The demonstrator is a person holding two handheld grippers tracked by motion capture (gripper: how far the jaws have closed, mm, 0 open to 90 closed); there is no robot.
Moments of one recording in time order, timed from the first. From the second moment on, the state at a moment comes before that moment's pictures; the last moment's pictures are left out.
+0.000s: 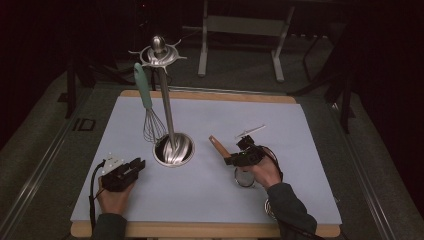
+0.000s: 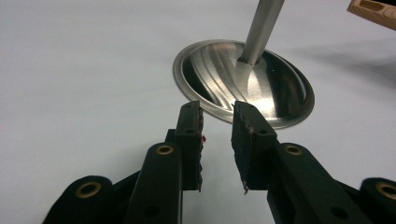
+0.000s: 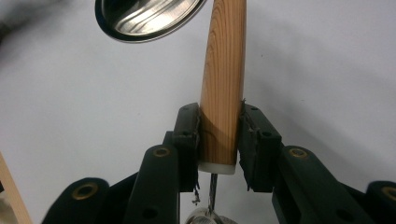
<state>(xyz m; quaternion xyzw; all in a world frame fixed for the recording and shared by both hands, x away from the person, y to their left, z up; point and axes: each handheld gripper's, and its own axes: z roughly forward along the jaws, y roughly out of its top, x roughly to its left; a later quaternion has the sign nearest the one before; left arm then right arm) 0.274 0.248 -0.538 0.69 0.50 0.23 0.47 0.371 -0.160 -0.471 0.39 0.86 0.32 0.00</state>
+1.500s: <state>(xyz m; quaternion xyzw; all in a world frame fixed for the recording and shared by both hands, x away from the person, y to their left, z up) 0.274 0.249 -0.539 0.69 0.50 0.23 0.47 0.364 -0.157 -0.421 0.24 0.87 0.43 0.08</state>
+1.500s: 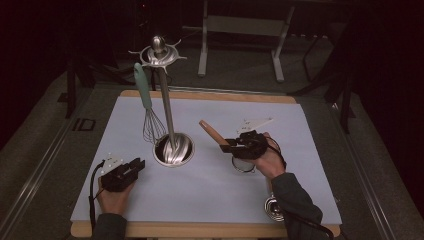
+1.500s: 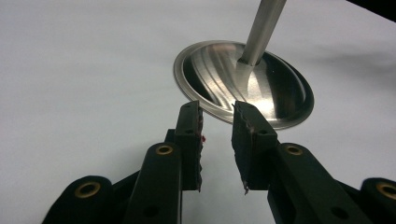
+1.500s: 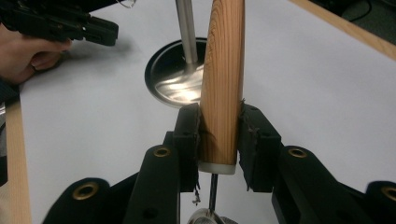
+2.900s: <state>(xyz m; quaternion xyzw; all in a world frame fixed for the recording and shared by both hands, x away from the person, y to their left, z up) 0.273 0.248 -0.539 0.69 0.50 0.23 0.47 0.348 -0.119 -0.372 0.12 0.85 0.50 0.11</state>
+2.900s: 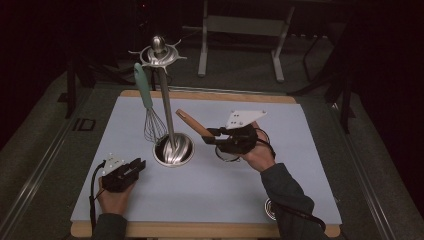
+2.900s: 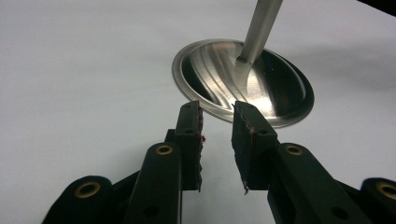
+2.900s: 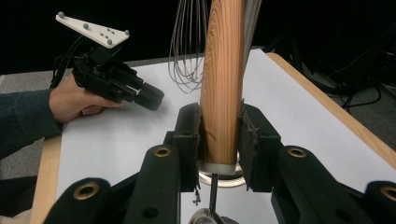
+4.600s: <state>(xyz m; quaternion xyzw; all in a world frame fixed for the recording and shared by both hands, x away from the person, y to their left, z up) 0.273 0.247 -0.539 0.70 0.49 0.23 0.47 0.337 -0.115 -0.295 0.05 0.80 0.58 0.15</state>
